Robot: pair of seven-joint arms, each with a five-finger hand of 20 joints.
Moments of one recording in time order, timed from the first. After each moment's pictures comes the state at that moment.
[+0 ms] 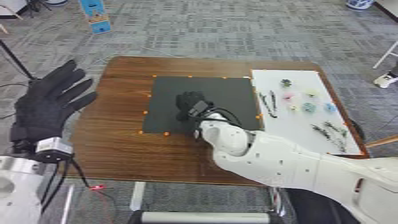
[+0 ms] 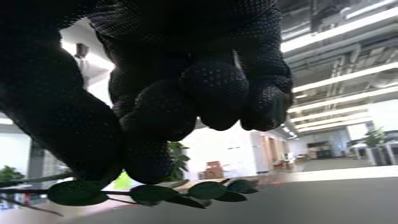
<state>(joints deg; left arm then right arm) 125.5 -54.1 -109.7 -124.2 36.9 -2.3 11.6 -38.1 -66.9 2.2 -79.0 -115.7 20.5 26.9</state>
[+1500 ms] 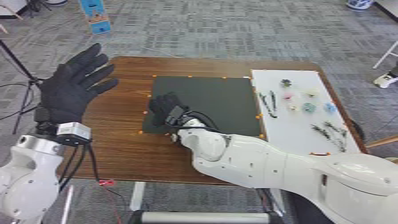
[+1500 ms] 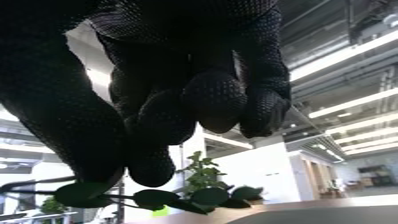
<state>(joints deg) 114.8 -51.6 -101.6 -120.5 37.0 -4.6 11.2 -37.2 -77.3 -3.1 -68.7 -117.7 31.1 19.8</state>
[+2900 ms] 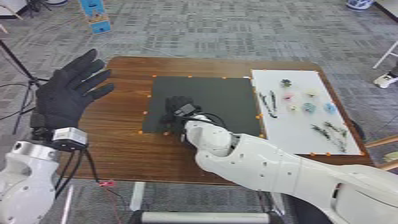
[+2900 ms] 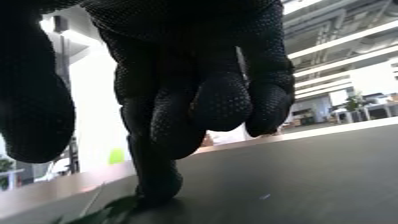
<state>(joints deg) 118.3 -52.3 -103.9 -121.6 36.8 -4.4 11.0 -42.8 -72.4 9.1 -78.8 -113.9 12.3 30.6</state>
